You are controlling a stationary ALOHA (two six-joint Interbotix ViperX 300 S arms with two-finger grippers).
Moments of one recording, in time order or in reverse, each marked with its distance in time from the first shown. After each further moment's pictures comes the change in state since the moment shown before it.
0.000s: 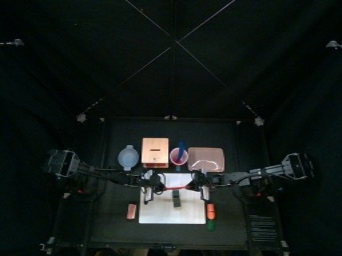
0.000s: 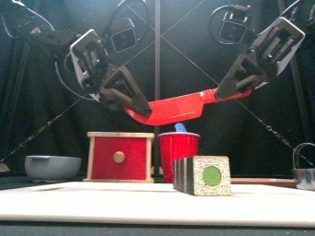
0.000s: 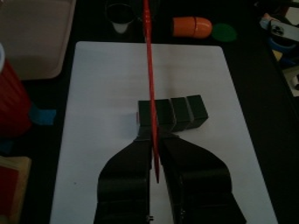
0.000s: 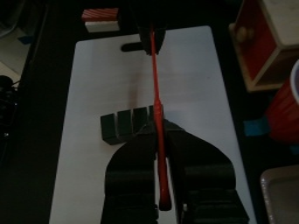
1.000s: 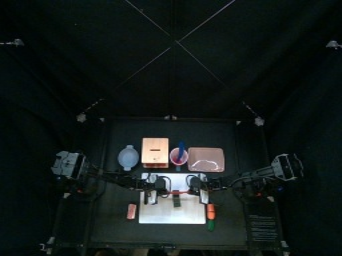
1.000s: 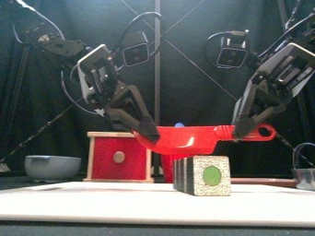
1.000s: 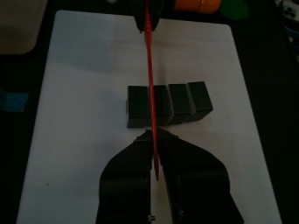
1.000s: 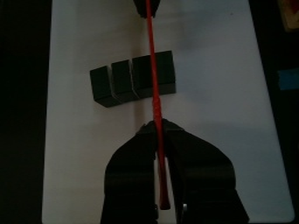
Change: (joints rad) left arm -0.031 0.124 -0.060 -0.055 0.008 0.000; right arm 0.025 0.140 0.009 0.057 0.043 0.000
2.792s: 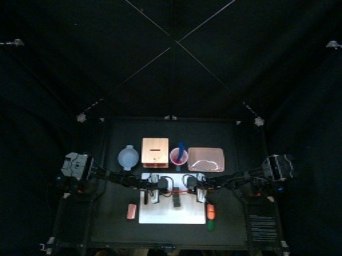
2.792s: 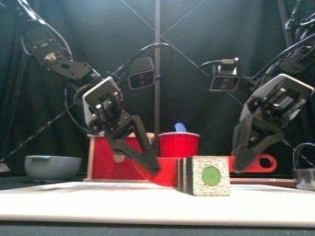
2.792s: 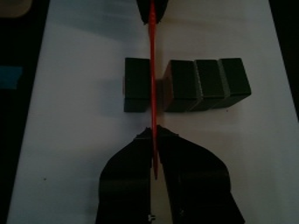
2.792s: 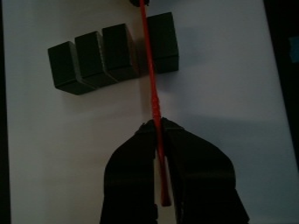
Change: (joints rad) left arm 0.014 0.109 -0.017 -0.012 -0.003 0.006; right arm -0.077 0.132 -0.017 -0.012 0.052 -0.005
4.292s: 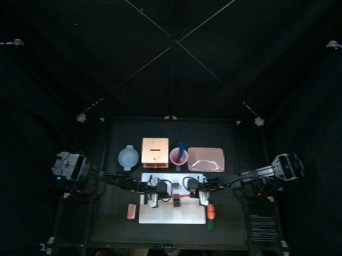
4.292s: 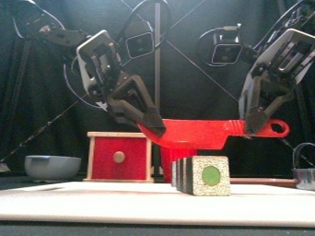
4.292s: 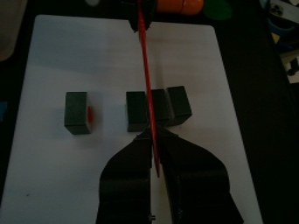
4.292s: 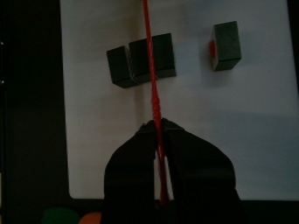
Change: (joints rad) left arm -0.077 -0.098 -0.029 0.002 0.058 -0.008; right arm 0.061 -0.135 -0.078 0.046 0.235 0.003
